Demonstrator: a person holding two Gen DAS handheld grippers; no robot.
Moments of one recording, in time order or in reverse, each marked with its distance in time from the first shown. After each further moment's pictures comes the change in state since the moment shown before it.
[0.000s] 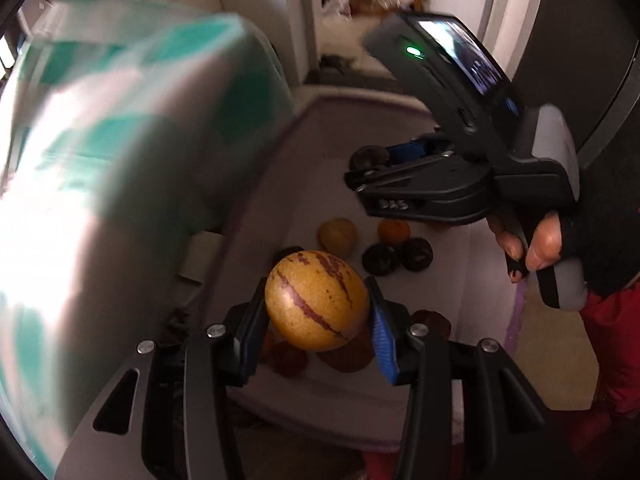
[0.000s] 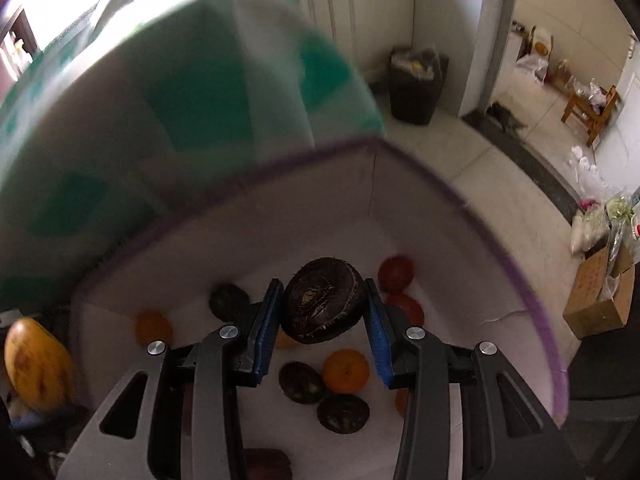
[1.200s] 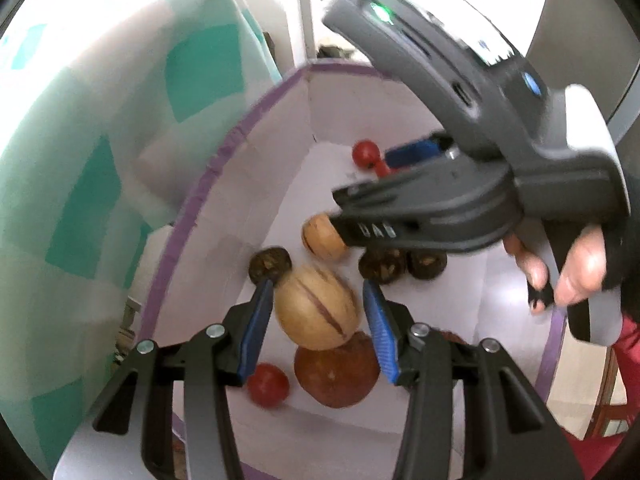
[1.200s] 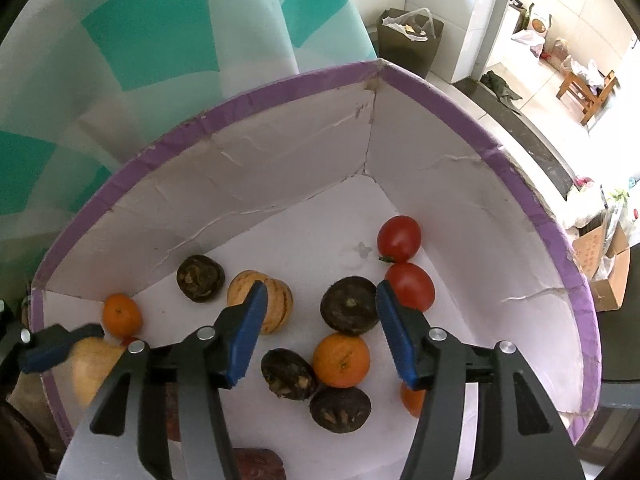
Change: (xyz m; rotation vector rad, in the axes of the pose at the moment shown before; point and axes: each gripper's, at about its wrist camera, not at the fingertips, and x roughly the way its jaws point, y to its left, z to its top) left arm 0.037 -0.001 -0.001 -0.021 -0.027 0.013; right arm 0.029 0.000 -0.003 0.041 0.072 -0.041
